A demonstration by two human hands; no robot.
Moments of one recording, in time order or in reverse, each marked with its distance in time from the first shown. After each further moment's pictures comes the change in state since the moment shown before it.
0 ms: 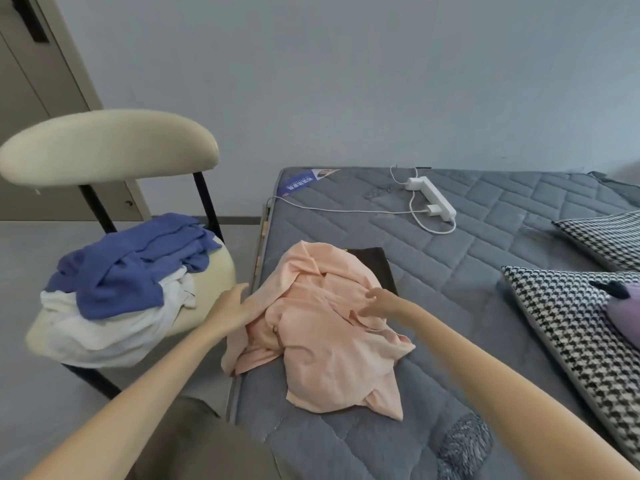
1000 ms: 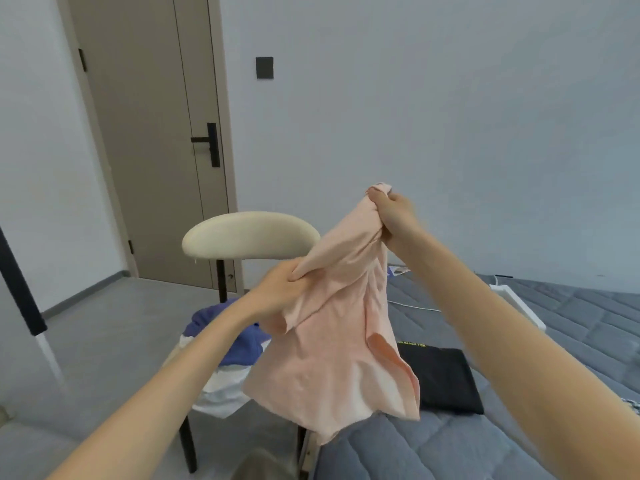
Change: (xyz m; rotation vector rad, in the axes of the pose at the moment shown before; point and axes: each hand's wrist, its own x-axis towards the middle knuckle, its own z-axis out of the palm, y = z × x) left_hand -0.126 0.069 -0.200 -0.244 0.287 0.501; right_hand -0.175 -0.293 -0.088 1.056 0.237 -0.716
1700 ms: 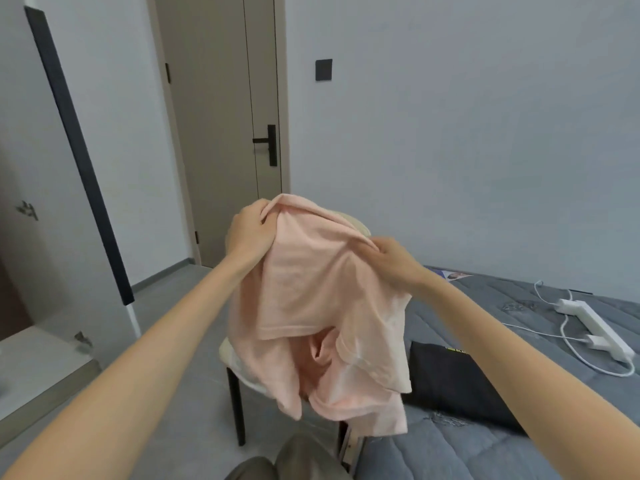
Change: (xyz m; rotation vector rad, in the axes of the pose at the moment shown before) left_hand -0.013 -0.025 -0.110 0.266 0.675 -0.149; right_hand -0.048 0.060 0.038 -0.601 -0.566 -0.309
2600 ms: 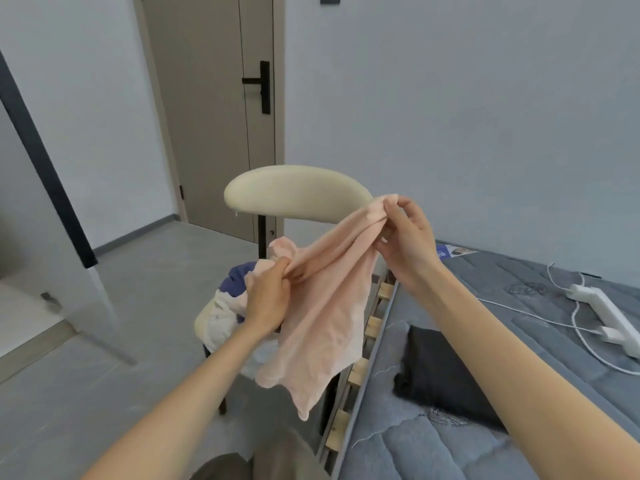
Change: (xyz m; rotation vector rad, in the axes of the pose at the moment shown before) left_hand -0.062 -0.115 0.150 0.063 -0.151 -0.092; right_hand 0.054 0.068 0.015 0.937 0.334 0.105
